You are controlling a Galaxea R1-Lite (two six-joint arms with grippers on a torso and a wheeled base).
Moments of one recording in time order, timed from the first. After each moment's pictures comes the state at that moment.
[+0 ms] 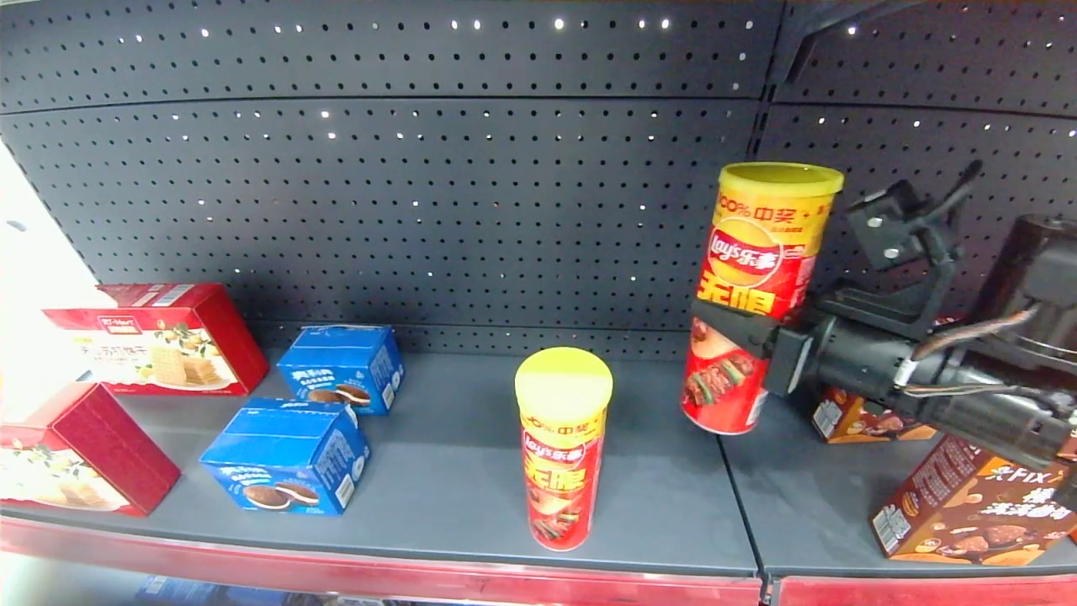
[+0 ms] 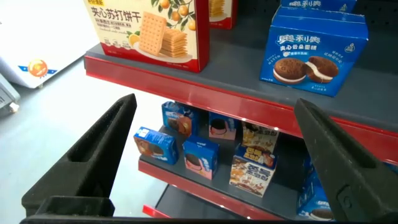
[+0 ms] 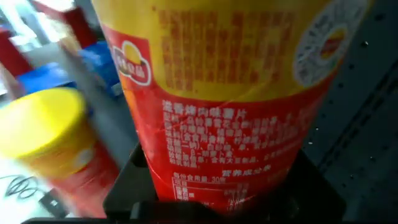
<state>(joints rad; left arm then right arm) 0.32 0.00 0.00 0.00 0.04 -0.01 0.54 1.55 -0.75 -0.85 0.18 -0.04</state>
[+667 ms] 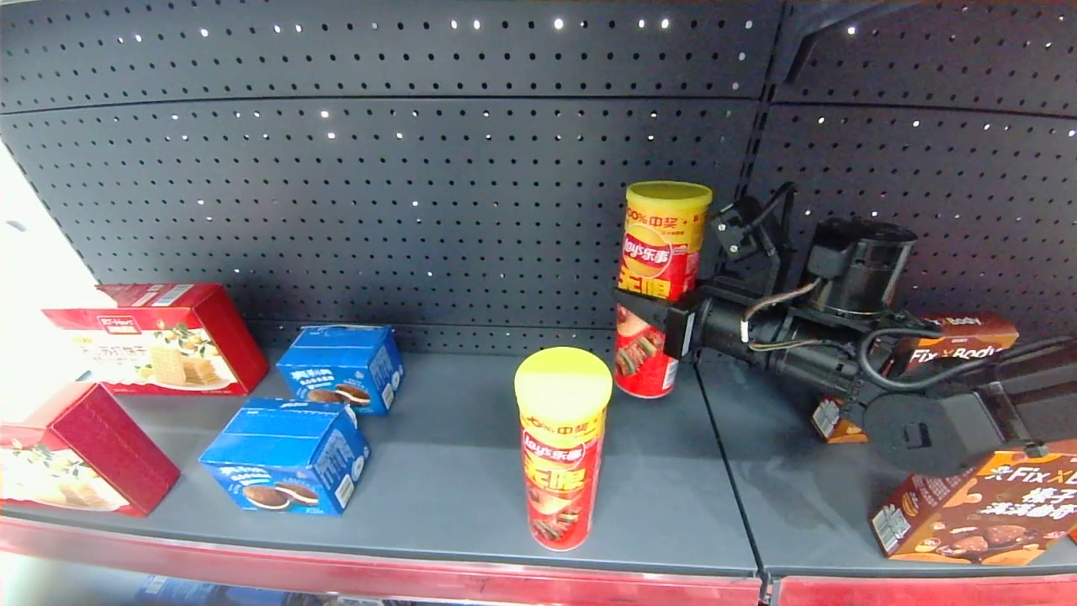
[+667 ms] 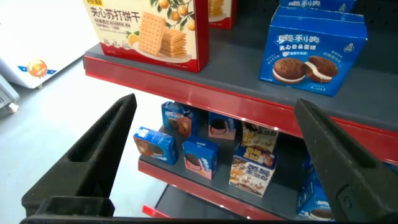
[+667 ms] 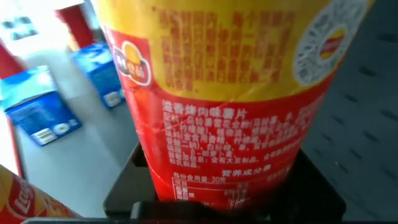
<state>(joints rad) 0.32 0.00 0.00 0.00 0.04 -0.01 0.51 1.89 -1.04 -0.90 0.33 -0.02</state>
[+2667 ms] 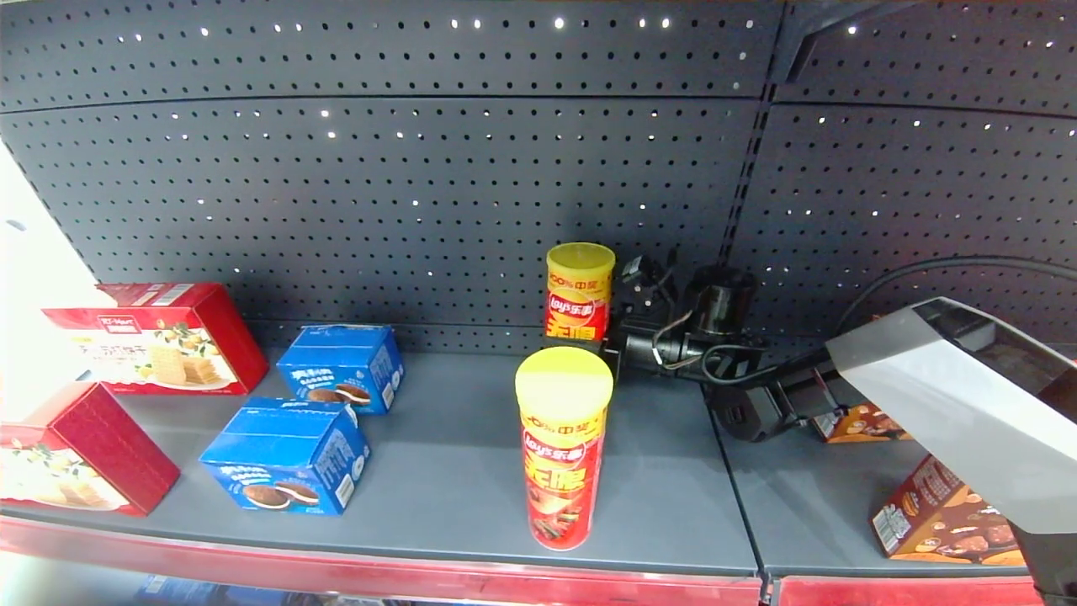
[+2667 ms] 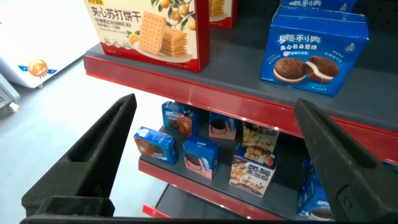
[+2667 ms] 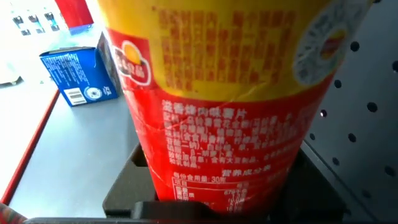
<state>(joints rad) 0.32 0.00 0.00 0.00 0.04 -0.01 0.48 2.34 -1.46 -0.96 0.80 -0.03</state>
